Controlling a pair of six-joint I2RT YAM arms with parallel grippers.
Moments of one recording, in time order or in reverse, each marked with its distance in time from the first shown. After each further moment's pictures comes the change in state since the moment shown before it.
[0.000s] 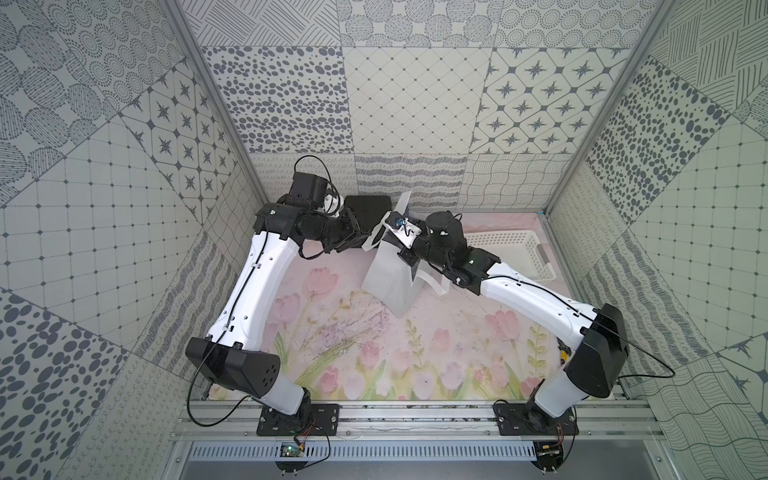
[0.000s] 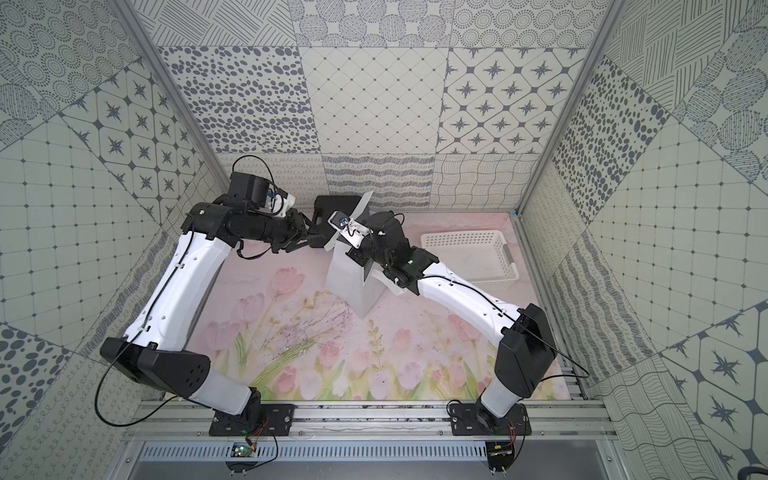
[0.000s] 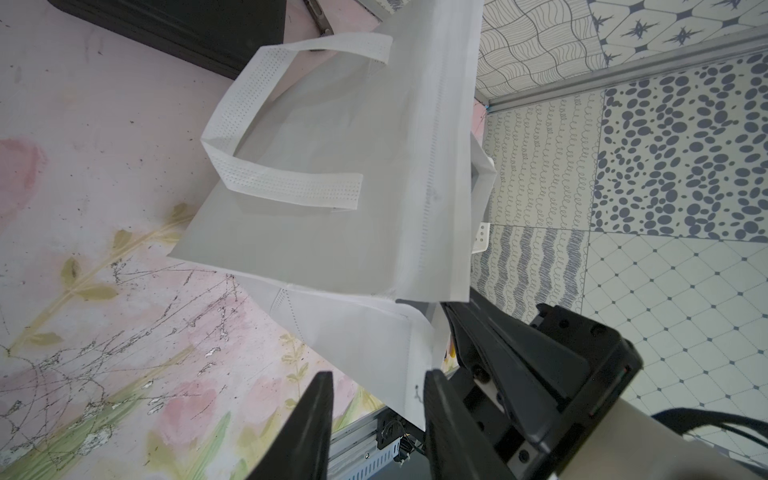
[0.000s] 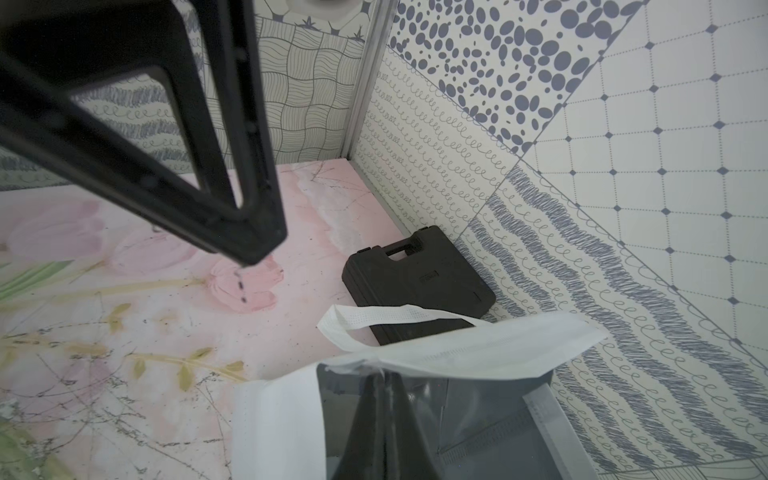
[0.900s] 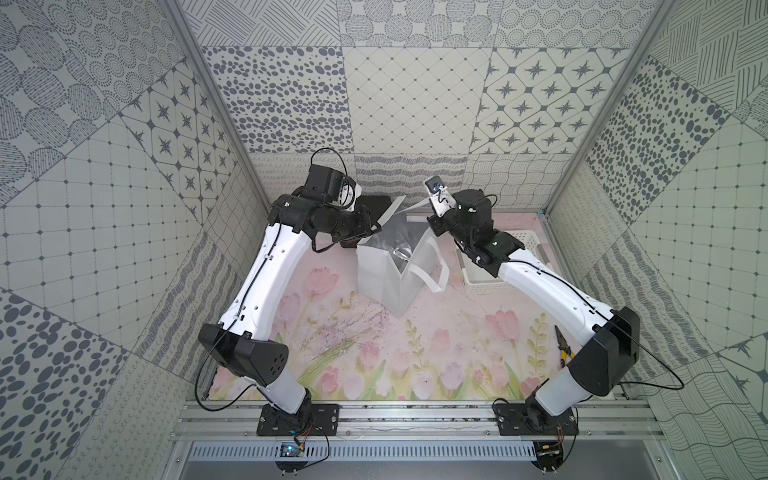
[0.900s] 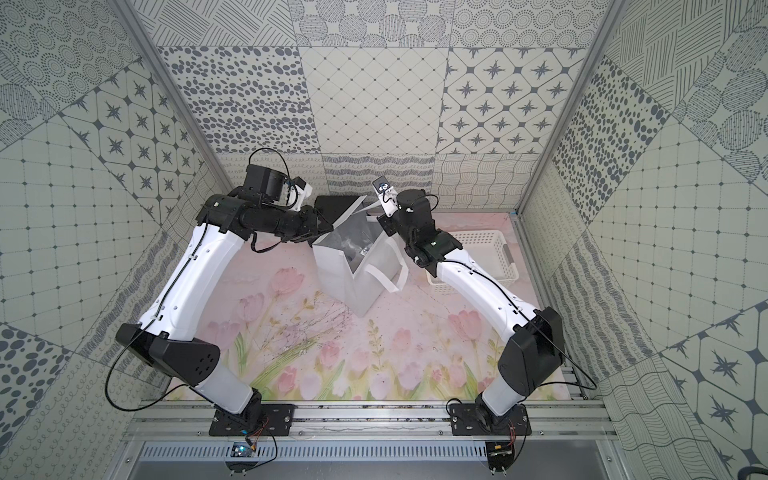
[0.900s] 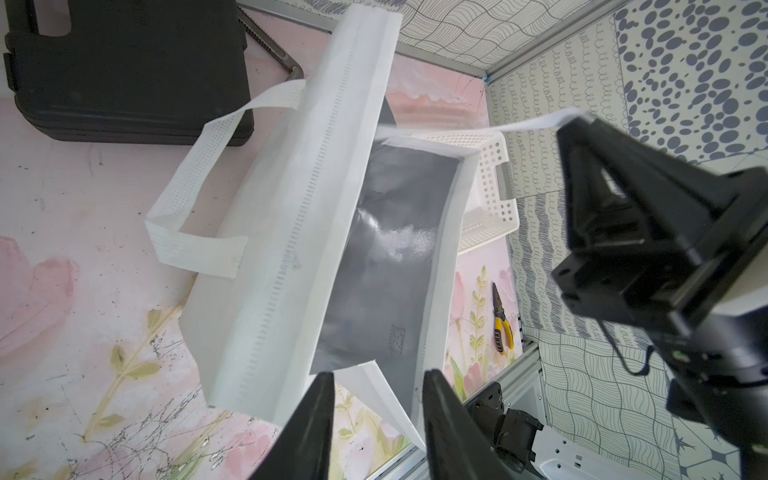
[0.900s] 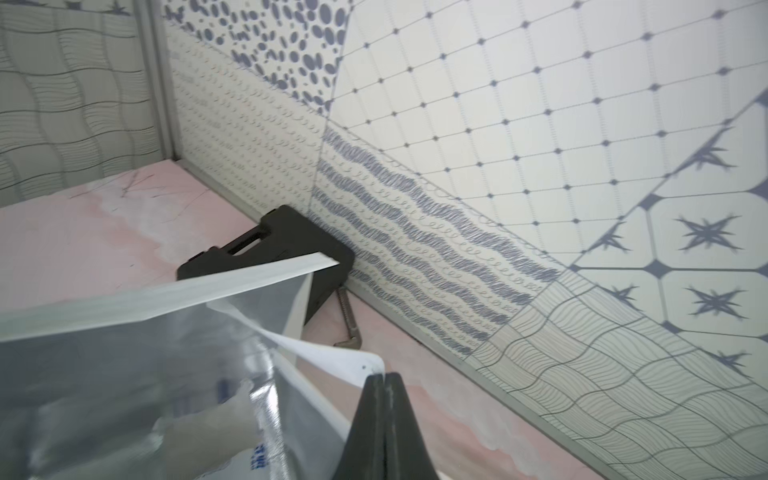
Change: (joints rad) left arm -0.076 0.080 0.119 -0.008 -0.095 0.208; right arm -0.201 0.005 0.121 -0.029 0.287 0.062
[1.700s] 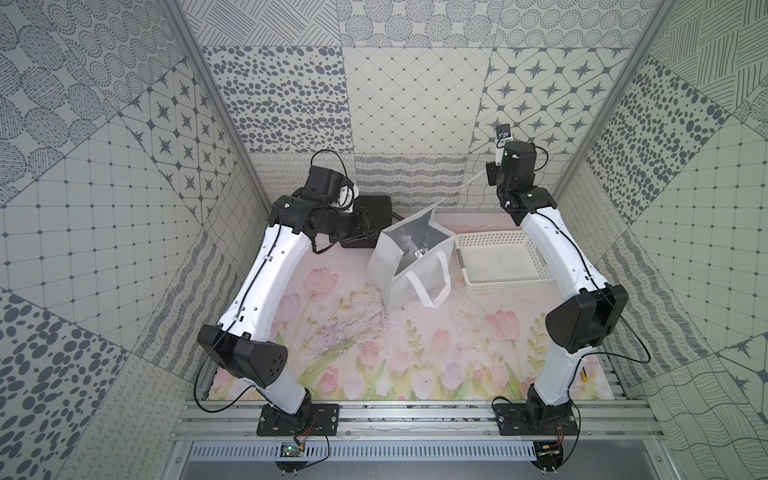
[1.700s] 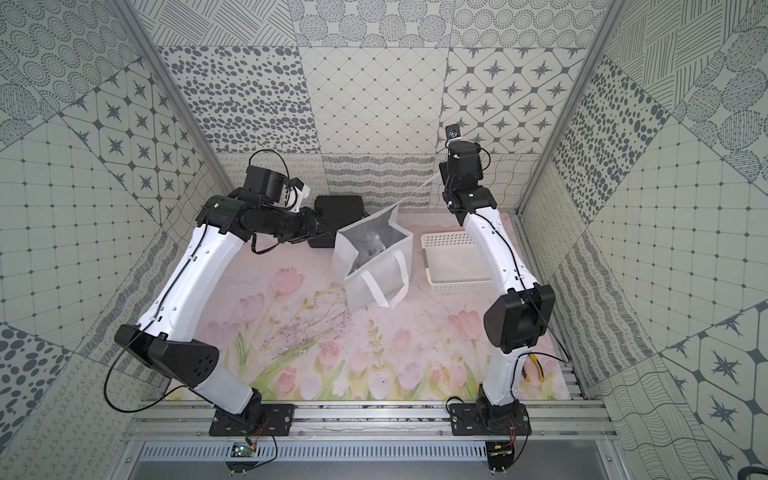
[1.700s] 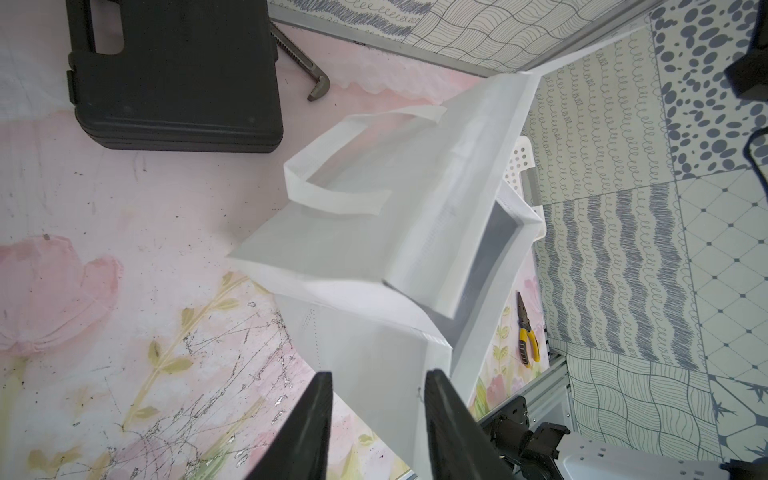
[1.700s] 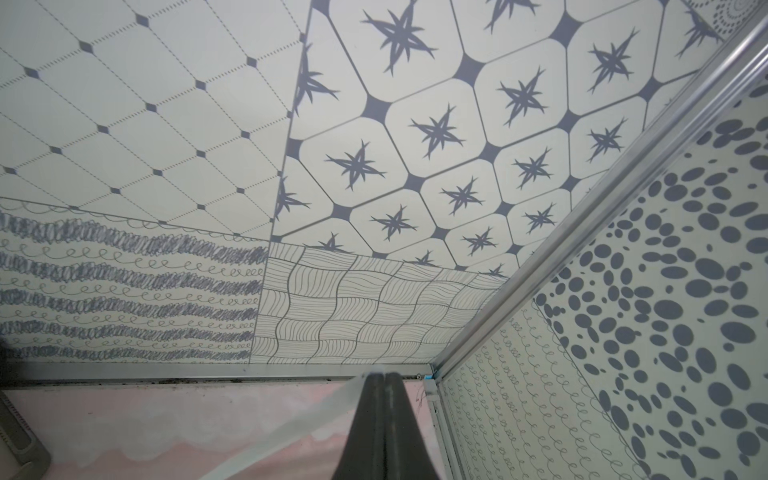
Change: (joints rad) left arm 0.000 -0.012 -0.024 -0.002 -0.066 0.021; right arm -0.340 0.217 0.411 -0.187 0.280 0.036
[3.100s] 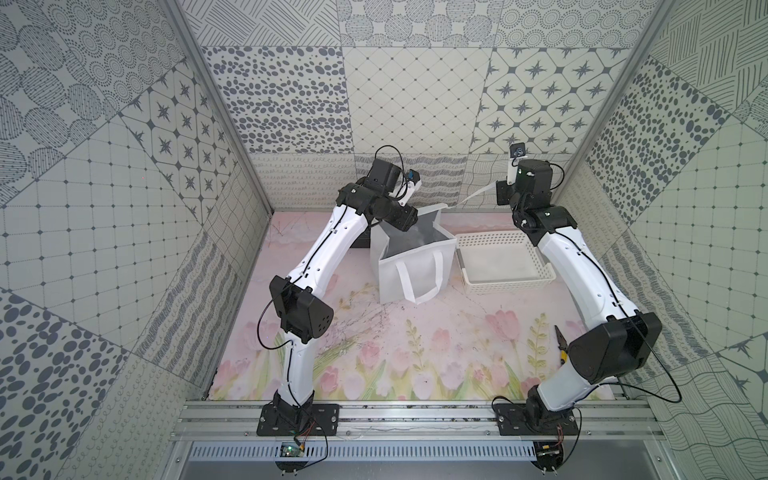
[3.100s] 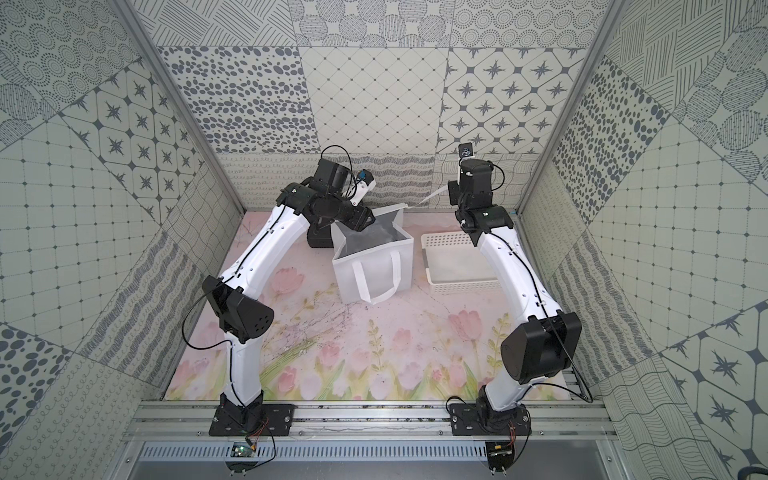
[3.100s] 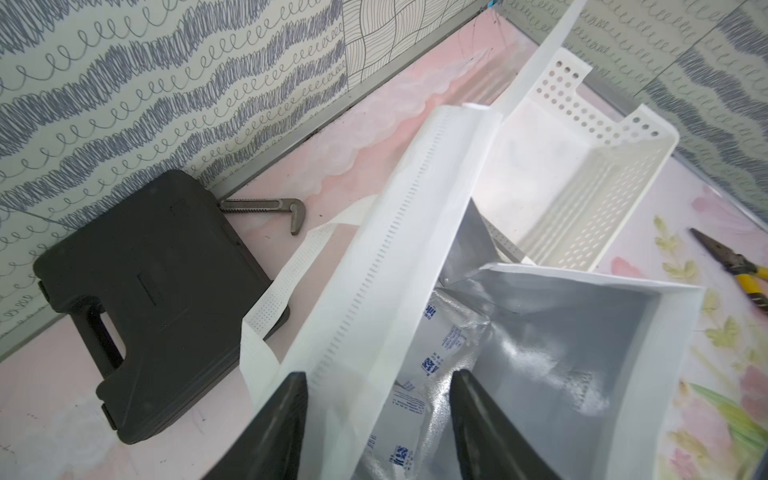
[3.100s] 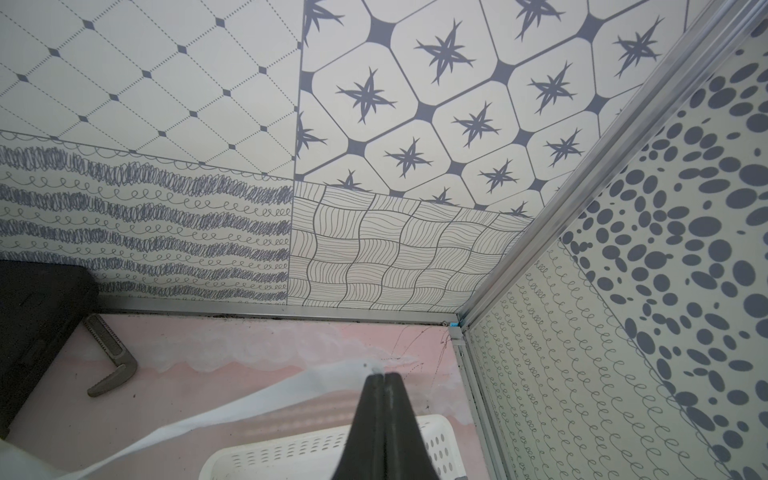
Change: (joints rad) left arm -0.183 0.453 0.394 0.124 -0.198 0.593; right arm -0.016 -0.208 -0.259 -0.034 -0.122 0.120
